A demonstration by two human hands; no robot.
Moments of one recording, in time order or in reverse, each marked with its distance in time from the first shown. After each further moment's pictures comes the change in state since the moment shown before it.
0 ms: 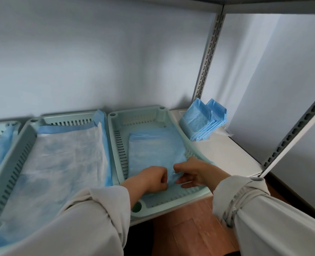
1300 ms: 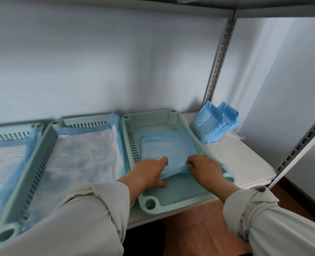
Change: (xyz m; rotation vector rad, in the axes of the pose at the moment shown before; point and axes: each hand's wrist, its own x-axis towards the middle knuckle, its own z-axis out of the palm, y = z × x) left_hand -0.034 -0.022 -0.026 0.318 0.138 -0.020; right_hand 0.009 0.015 0.003 -0.926 0.511 -0.587
